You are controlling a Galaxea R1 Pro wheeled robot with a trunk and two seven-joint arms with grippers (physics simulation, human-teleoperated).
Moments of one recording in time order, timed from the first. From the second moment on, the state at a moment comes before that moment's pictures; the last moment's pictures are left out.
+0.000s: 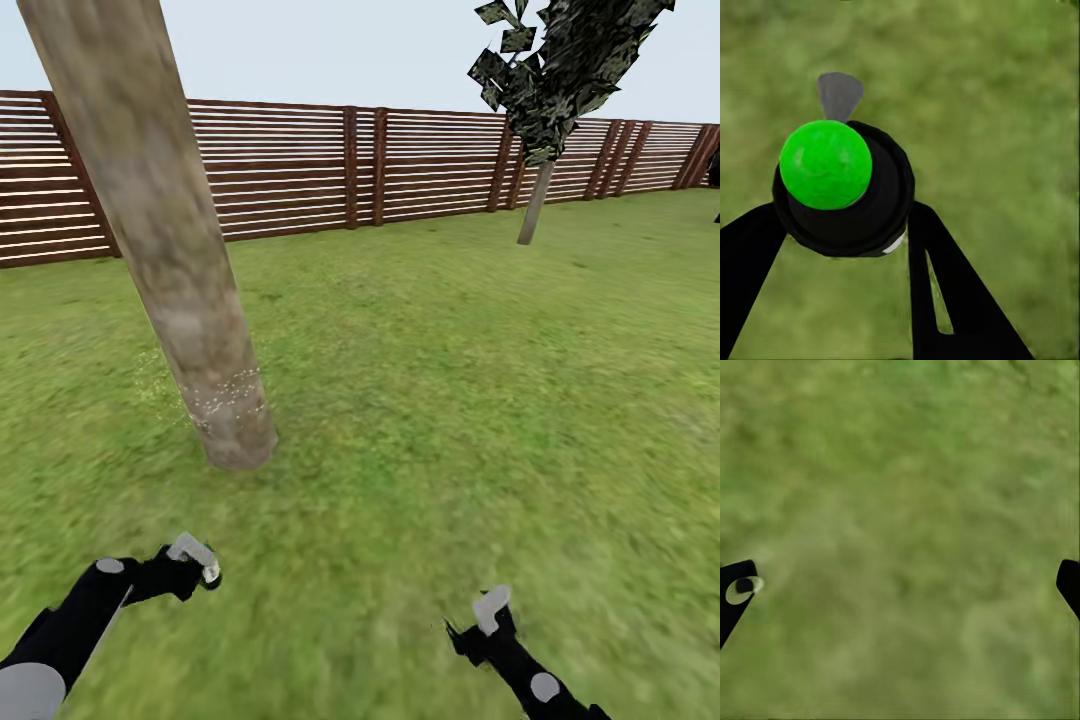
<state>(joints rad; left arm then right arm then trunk) -0.54 0.27 0.10 -0.72 -0.39 0.21 -0.71 -0.46 -0.07 0.07 -0.32 0.35 -0.41 0.12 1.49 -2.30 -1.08</state>
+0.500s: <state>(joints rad) -0.56 0.23 -0.19 -0.71 -0.58 0.15 -1.01 -0.48 -0.08 0.11 -0.65 0.54 -0.25 0.79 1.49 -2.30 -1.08</state>
